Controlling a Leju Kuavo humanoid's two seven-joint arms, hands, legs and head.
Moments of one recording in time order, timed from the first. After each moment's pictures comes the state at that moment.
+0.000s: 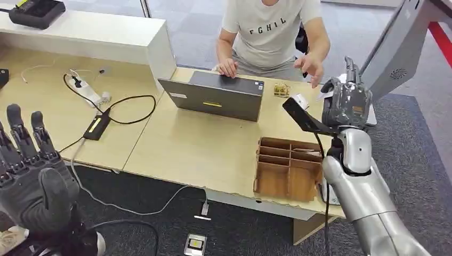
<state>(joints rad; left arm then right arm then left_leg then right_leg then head) 0.18 0.12 -0.43 -2.35 0.26 0.46 -0.70 -0.83 -0.03 0.51 -0.83 1.21 -0.49 0.17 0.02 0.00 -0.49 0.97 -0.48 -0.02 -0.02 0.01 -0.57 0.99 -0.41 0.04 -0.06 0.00</state>
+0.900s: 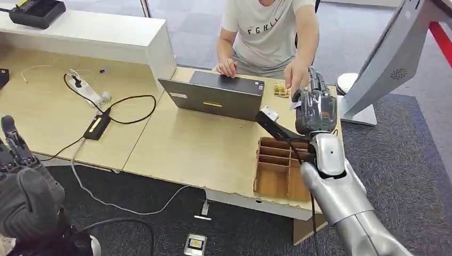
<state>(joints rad) 0.21 0.12 -0.43 -2.40 0.20 0.59 -0.70 -0.83 0.05 0.60 -0.77 1.26 -0.45 0.17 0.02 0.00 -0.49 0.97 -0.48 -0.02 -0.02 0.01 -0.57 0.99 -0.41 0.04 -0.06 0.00</state>
